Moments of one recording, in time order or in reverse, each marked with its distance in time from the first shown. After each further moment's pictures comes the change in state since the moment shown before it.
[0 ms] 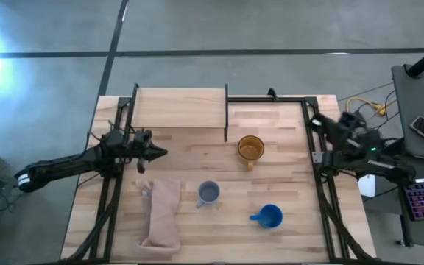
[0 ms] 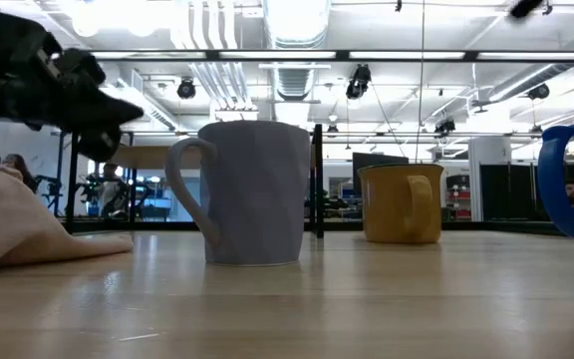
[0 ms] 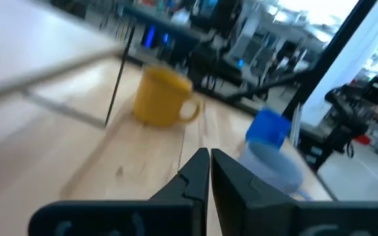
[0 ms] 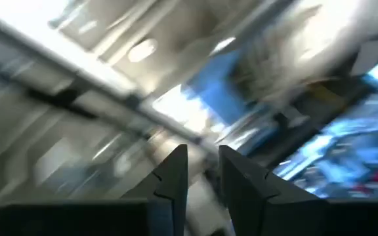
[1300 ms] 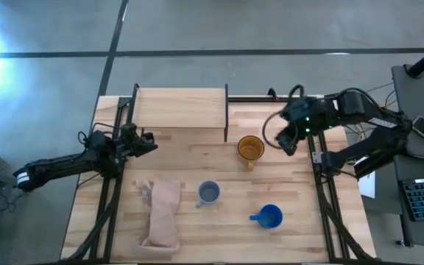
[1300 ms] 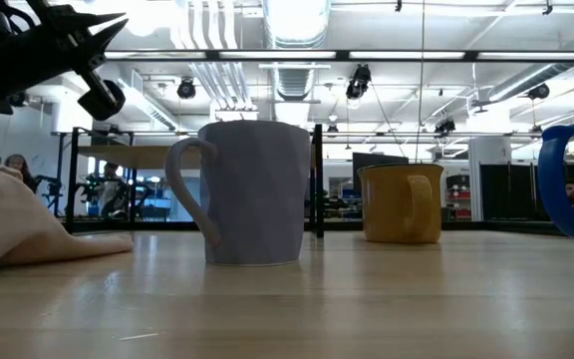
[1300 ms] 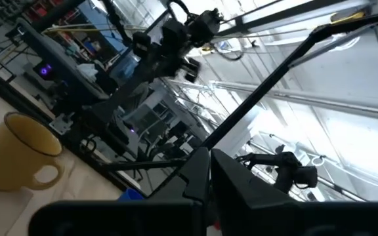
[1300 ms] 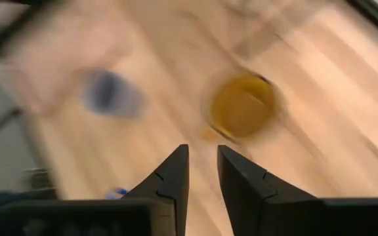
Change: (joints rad) left arm -0.005 0.048 0.010 0.515 0.100 -0.677; right arm 0.221 1.134 1.444 -2.198 0.218 -0.254
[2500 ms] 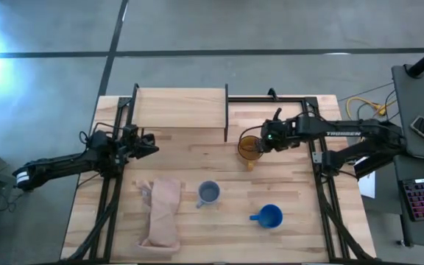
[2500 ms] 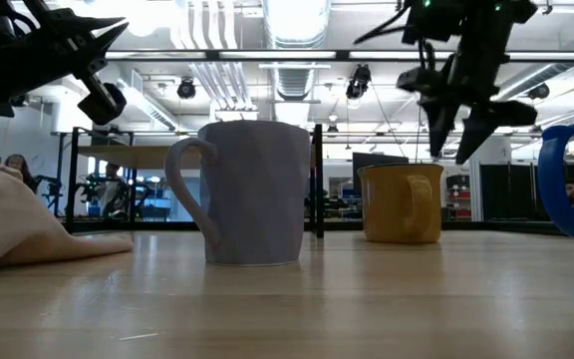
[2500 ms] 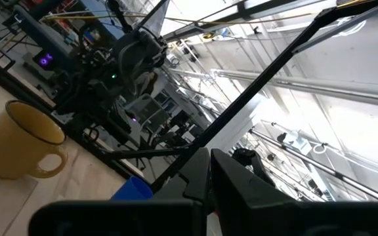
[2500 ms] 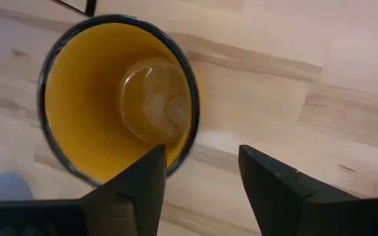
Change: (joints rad) left arm -0.002 0.015 -0.007 -0.010 0.038 0.025; right arm -0.178 0.012 -0.763 0.552 0.014 0.496
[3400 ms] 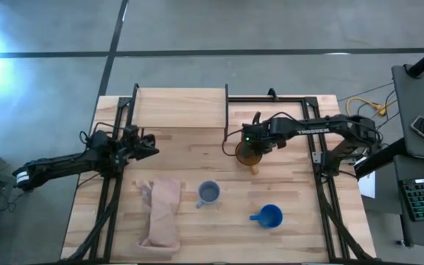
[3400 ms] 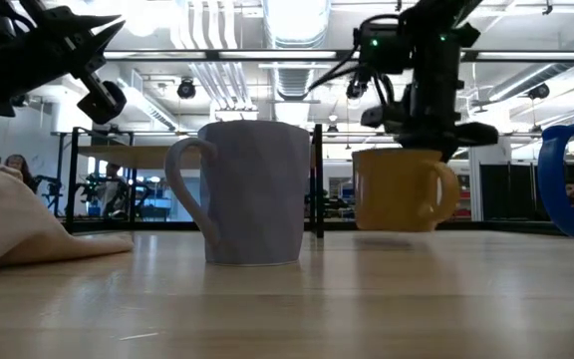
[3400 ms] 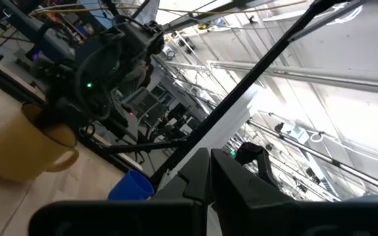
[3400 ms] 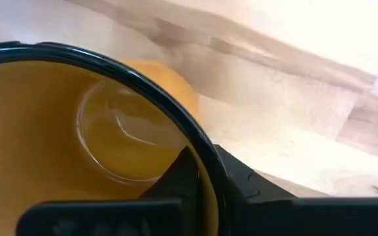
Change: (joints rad) left arm 0.000 0.005 -0.002 0.002 0.033 0.025; right arm -0.004 0.312 0.158 -0.013 -0.041 -0.084
